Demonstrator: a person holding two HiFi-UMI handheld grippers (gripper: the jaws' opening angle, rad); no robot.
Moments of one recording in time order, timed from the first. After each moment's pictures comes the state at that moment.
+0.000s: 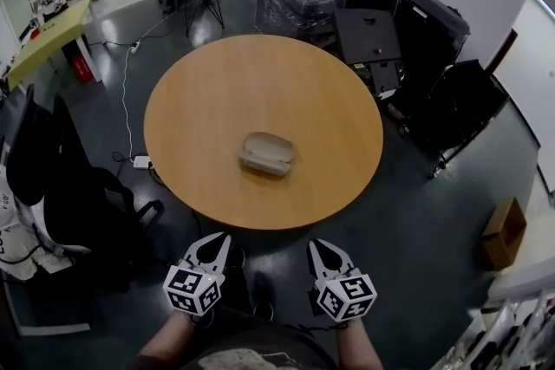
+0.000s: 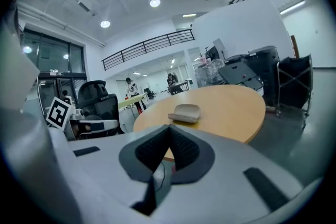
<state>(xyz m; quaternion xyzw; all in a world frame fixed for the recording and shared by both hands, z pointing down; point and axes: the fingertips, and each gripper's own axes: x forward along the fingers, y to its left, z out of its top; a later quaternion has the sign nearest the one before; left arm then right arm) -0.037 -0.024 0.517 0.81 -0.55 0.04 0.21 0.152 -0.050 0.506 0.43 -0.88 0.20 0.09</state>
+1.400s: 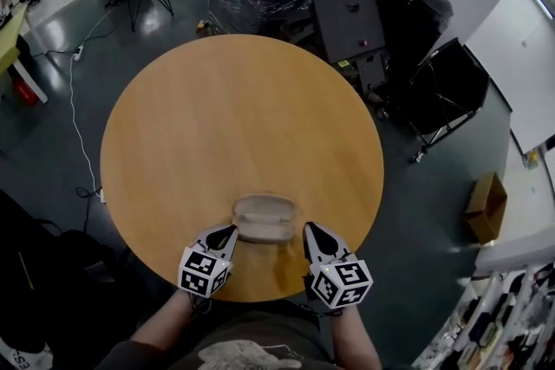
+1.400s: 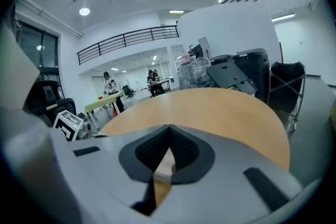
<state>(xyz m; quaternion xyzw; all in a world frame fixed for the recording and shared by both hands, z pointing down) -0.076 -0.294 0.599 0.87 -0.40 0.16 0.22 0.077 -0.298 0.511 0.53 -0.82 0.21 0.12</state>
